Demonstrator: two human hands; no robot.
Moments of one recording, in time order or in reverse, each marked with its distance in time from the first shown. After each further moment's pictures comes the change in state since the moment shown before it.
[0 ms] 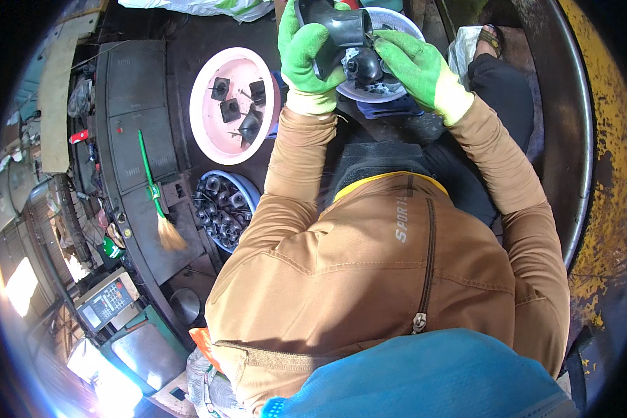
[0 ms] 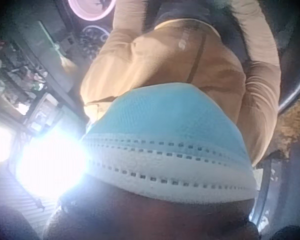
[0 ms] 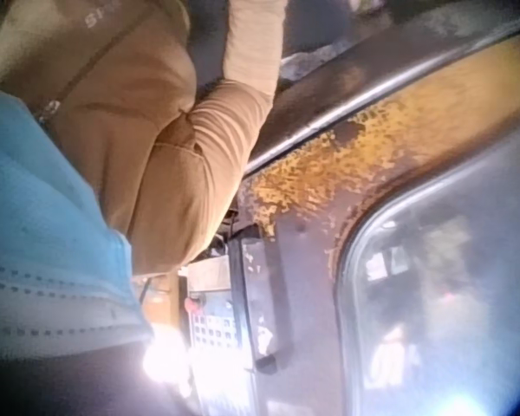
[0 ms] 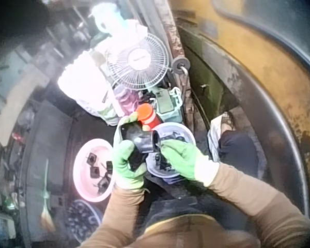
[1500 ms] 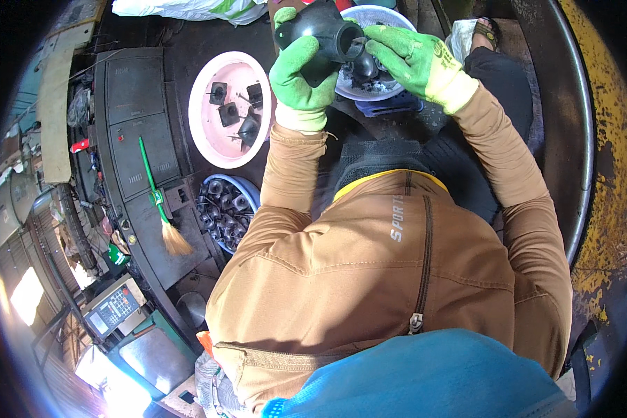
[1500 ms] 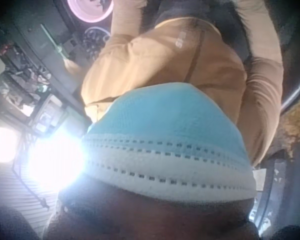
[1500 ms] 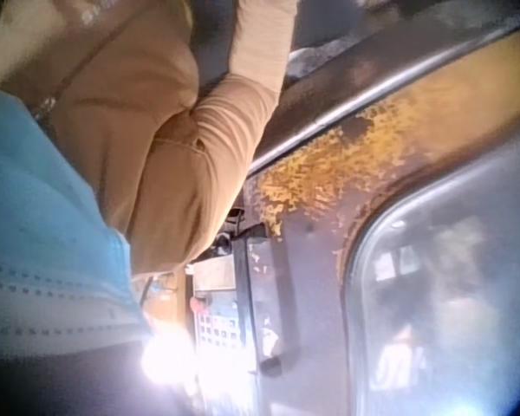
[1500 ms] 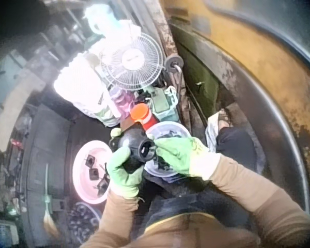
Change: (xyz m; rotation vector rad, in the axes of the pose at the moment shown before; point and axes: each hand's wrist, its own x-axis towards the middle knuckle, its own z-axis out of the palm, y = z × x) left_hand -0.023 -0.001 -0.029 -0.188 0.155 -0.223; right_hand 0.006 0.021 -0.020 -0.809 -0.073 -0.608
